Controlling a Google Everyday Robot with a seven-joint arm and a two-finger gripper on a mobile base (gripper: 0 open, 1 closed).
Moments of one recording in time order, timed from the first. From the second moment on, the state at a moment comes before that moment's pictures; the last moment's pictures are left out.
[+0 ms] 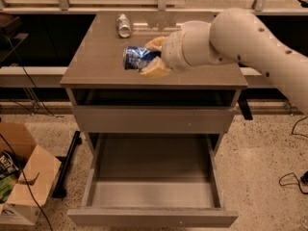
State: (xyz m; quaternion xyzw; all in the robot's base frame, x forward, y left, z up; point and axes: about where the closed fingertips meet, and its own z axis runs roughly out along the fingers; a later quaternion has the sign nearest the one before) arm 0.643 0.006 0.907 -0.63 0.59 0.06 0.50
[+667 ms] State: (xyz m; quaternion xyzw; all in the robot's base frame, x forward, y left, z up) arm 0.705 0.035 0.903 -0.63 0.59 0.08 0.50
